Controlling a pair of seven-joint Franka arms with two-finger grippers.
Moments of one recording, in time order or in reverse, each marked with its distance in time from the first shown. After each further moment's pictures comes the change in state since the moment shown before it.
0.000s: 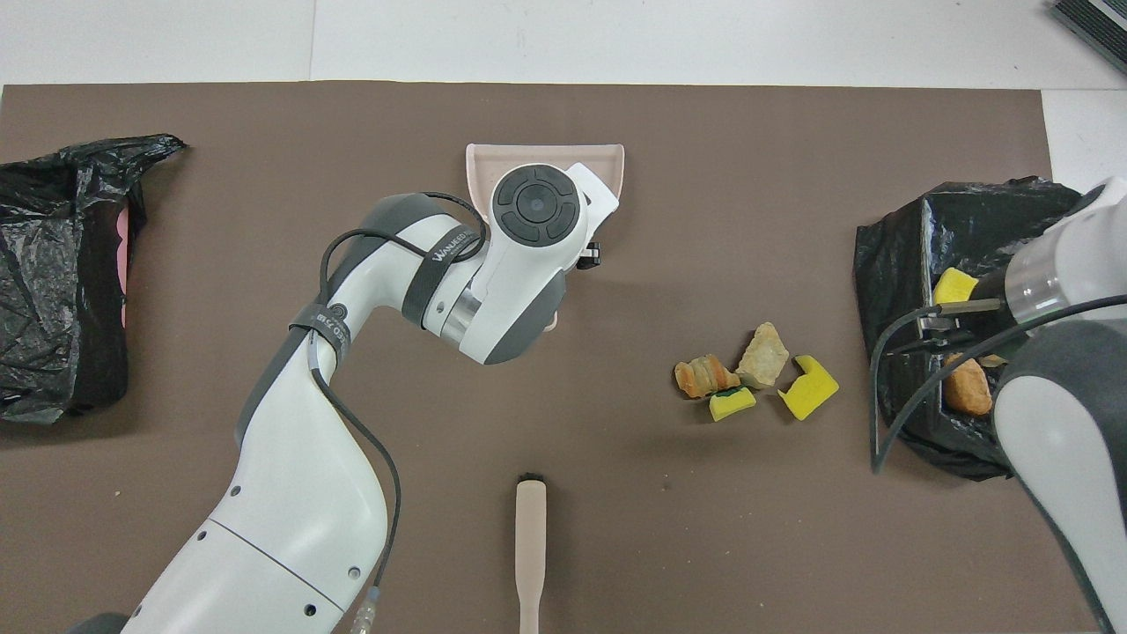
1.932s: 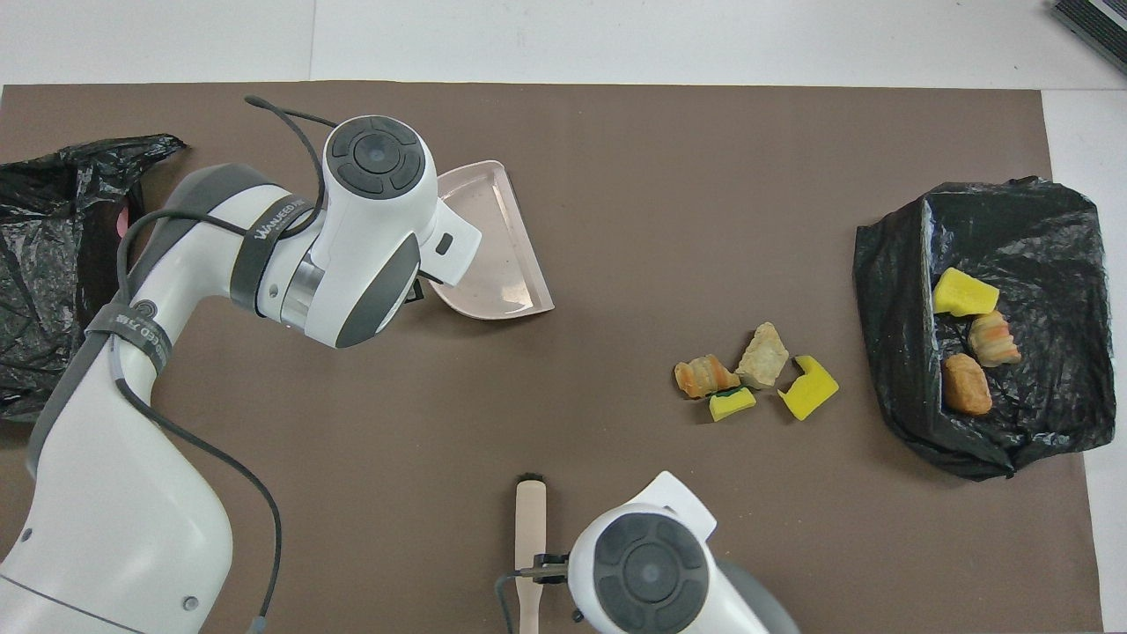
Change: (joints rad) left arm 0.162 -0.217 0.026 -0.213 0.126 -0.163 1.426; right arm 0.715 -0.089 0.030 -0.443 0.218 0.348 0.717
